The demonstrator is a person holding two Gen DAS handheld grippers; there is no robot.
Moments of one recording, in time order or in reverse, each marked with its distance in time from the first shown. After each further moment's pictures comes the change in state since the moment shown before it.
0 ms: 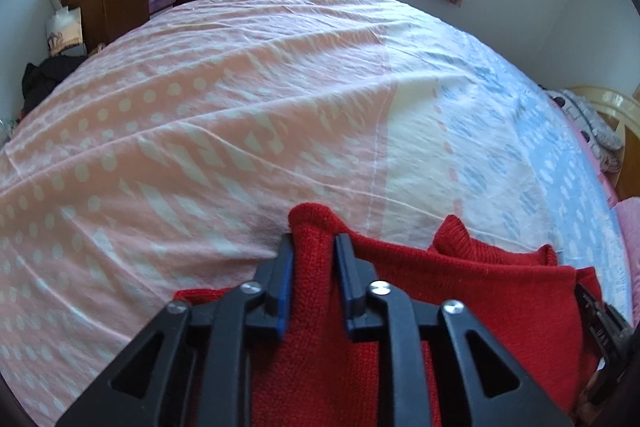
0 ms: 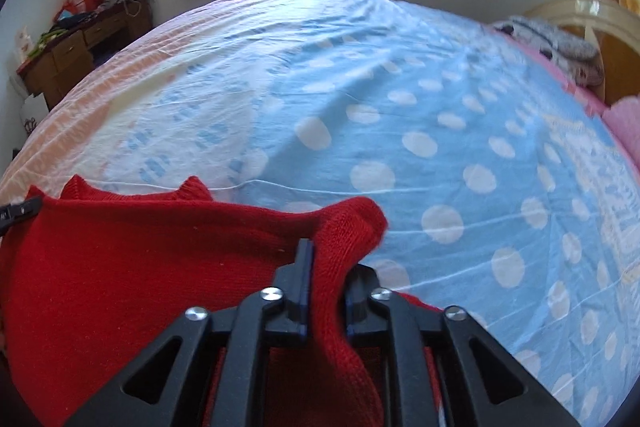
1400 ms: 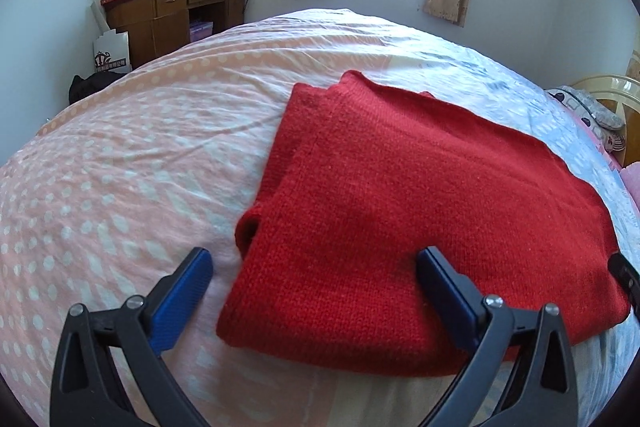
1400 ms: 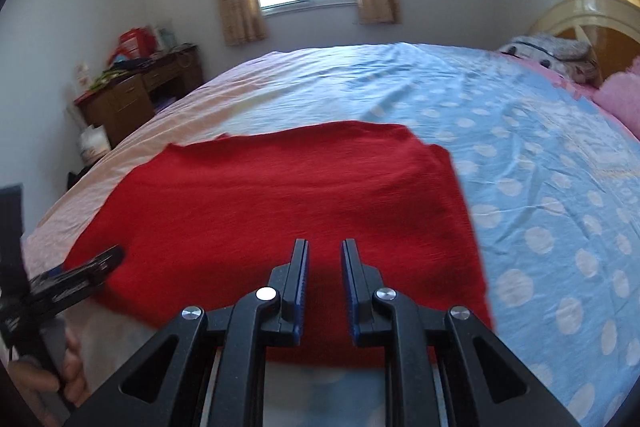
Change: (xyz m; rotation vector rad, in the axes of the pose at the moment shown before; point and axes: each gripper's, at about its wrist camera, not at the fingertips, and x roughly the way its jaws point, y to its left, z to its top) left arm -0.108 0.015 -0.158 0.017 -0.163 0.104; right arm -0.153 0.054 -0.156 0.000 -0.216 0.173
